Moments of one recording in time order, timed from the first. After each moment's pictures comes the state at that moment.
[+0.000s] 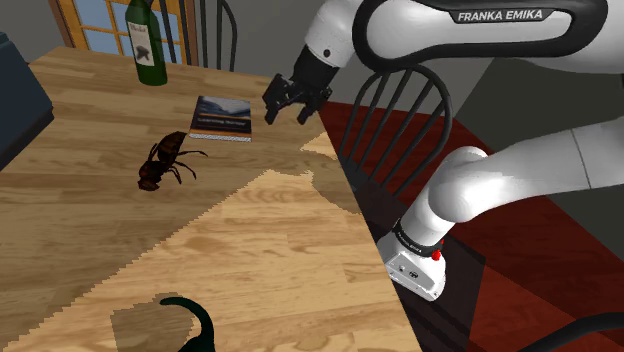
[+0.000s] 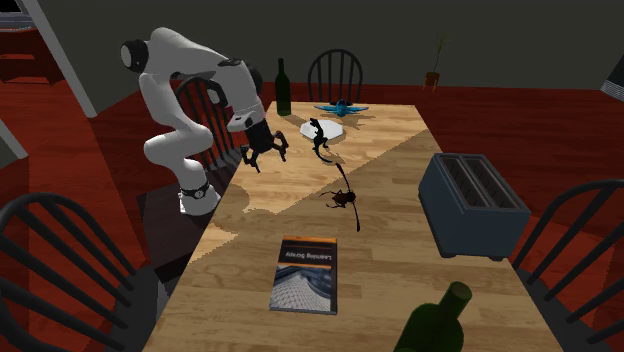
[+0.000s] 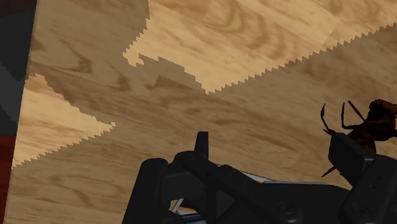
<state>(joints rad) 0.03 -0.70 0.42 -2.55 0.37 2.17 0.45</state>
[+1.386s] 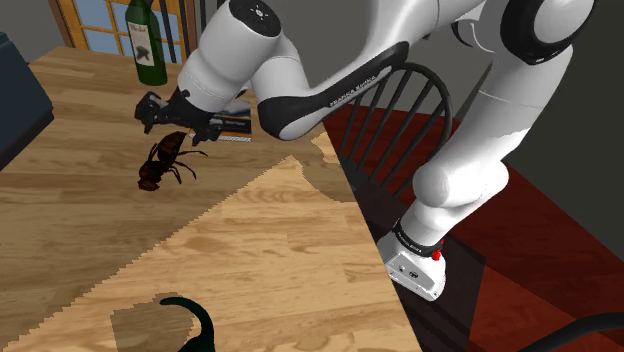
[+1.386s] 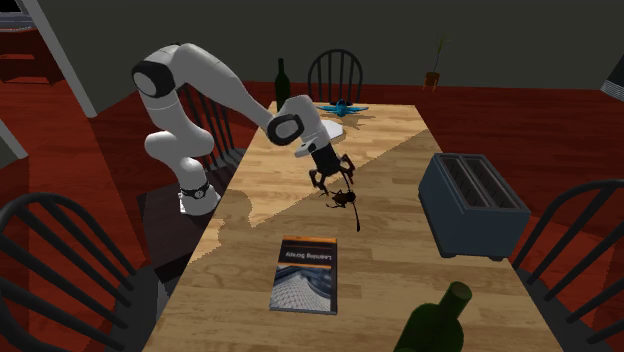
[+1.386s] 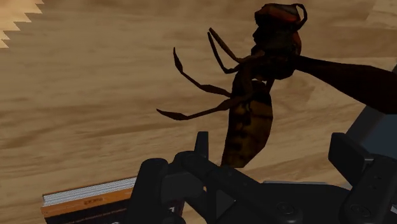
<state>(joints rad) -0.48 0.16 1.14 -2.16 -0.79 2.68 1.80</state>
